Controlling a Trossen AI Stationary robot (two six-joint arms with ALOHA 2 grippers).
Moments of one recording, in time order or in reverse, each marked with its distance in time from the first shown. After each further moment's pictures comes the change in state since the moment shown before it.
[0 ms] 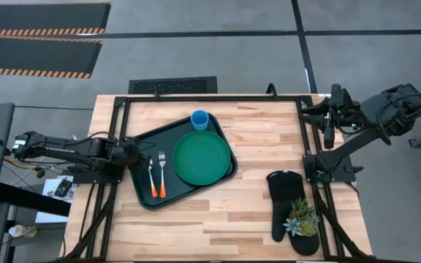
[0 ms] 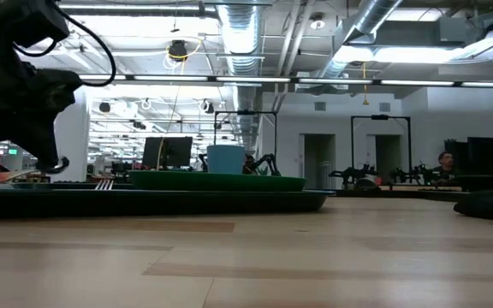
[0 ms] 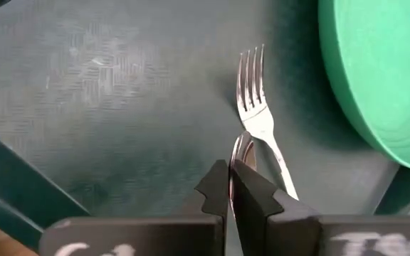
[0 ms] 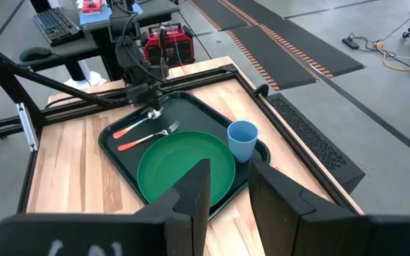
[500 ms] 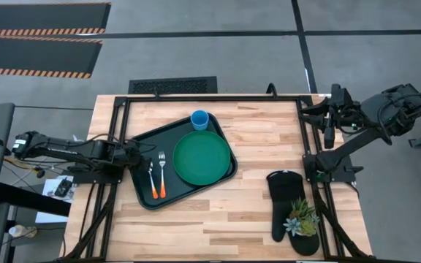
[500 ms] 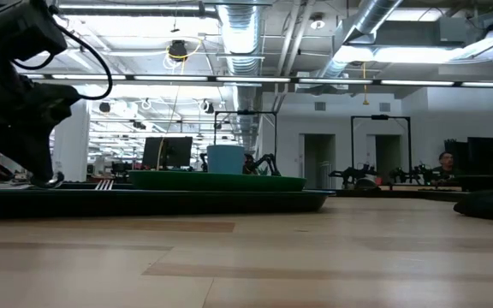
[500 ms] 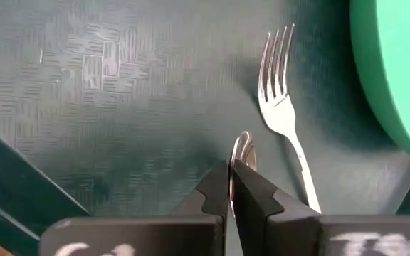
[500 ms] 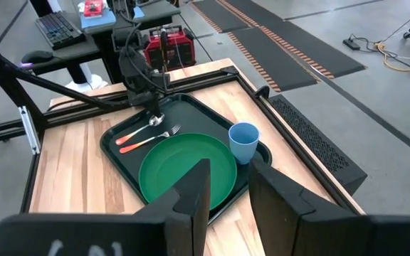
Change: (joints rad) left arm -0.013 -0.002 -0.075 0.064 0.016 -0.047; right arm 0.000 0.000 0.000 0.010 0.000 0.002
